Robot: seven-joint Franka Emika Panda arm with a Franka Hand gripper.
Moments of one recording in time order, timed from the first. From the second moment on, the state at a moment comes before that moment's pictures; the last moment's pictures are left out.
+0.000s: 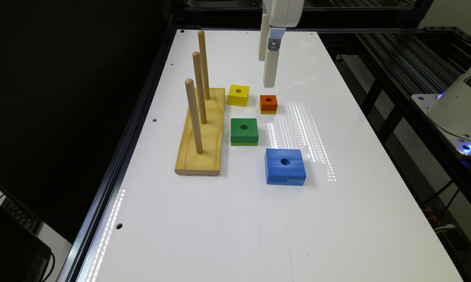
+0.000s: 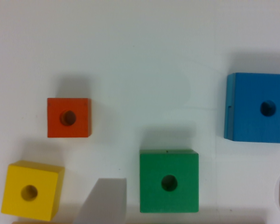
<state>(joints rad) -0.02 -0.02 0.12 -2.35 0.03 2.35 0.85</state>
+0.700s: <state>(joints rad) -0.03 0.04 0.12 -2.35 0.03 2.41 0.85</state>
